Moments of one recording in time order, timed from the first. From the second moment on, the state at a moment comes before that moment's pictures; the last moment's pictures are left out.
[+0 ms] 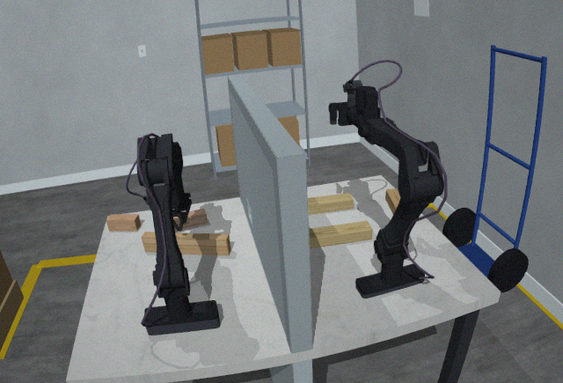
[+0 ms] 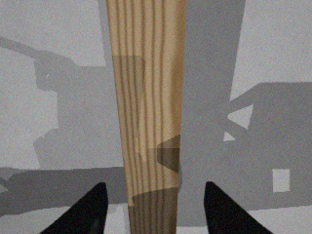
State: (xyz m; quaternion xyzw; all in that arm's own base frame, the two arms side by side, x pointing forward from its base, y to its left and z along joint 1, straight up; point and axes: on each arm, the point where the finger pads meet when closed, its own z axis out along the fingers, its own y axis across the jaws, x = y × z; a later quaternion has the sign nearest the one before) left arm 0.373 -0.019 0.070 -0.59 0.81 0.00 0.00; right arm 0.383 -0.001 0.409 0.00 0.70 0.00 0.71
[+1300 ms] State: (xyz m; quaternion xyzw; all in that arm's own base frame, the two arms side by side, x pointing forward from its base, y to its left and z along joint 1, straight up) left arm 0.367 -0.017 0.043 -0.59 0.80 0.00 0.00; right arm 0.381 0.001 0.410 0.00 0.71 0.00 0.71
